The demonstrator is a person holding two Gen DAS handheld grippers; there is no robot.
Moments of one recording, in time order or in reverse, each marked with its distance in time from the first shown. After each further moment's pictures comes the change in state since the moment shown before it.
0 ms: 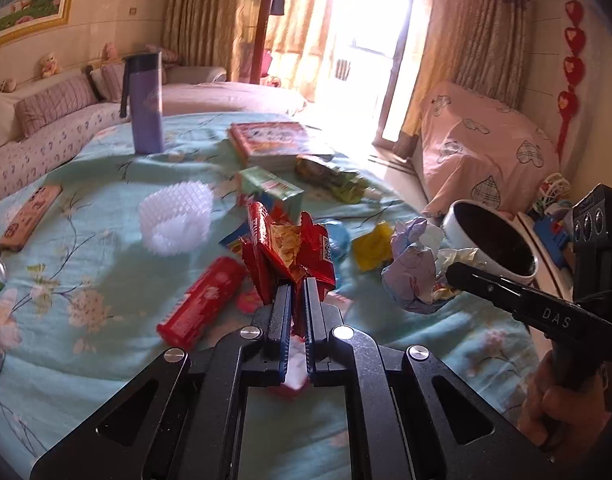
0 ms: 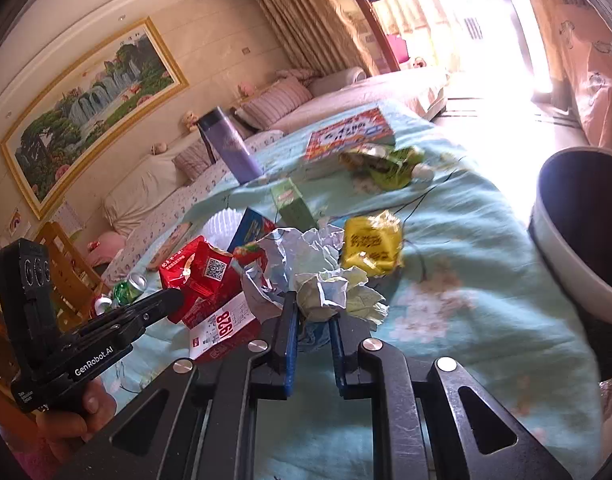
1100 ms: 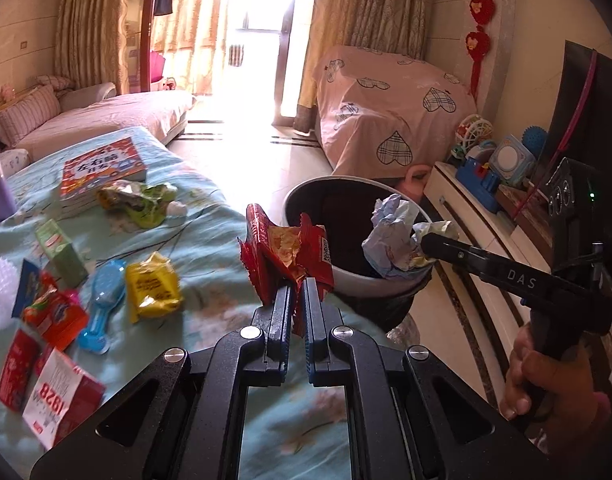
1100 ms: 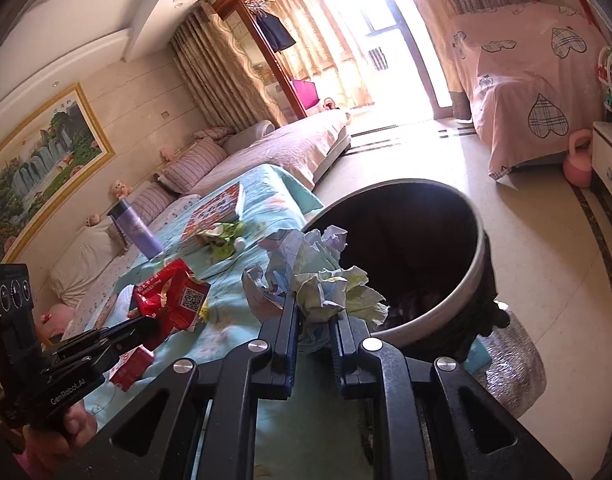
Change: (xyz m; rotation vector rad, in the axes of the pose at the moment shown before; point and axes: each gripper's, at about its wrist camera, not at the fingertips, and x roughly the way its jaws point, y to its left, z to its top) left arm 0.058 -0.183 0.023 0.237 0.069 -0.254; right arm -0.110 -0.135 0.004 0.167 -0.161 -0.249
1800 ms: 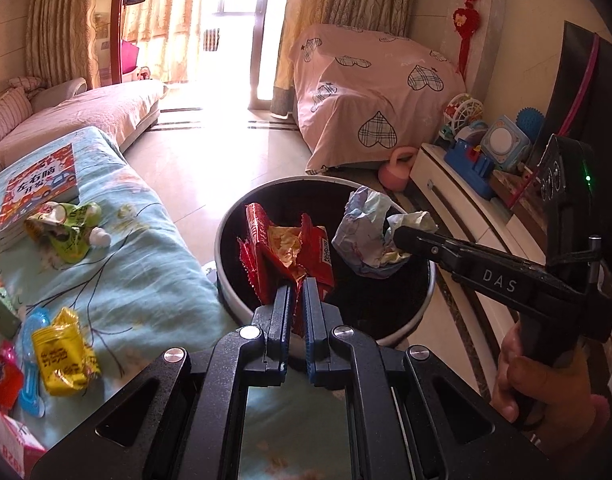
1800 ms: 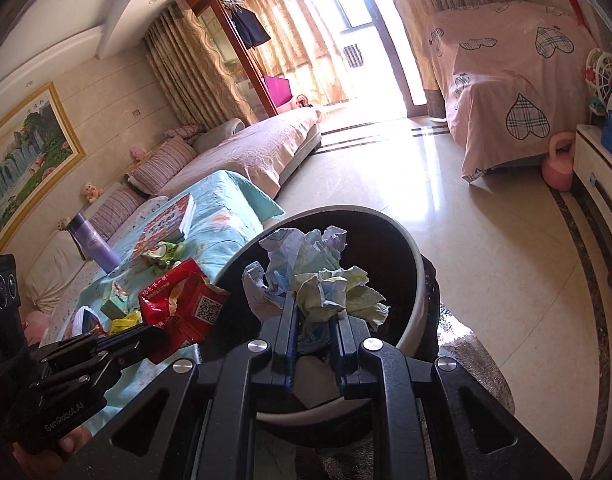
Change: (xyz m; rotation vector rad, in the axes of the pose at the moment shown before) left arm 0.082 -0.039 0.039 0.038 0.075 -0.053; right arm 0.032 -0.049 0.034 0.010 0.031 -0.087
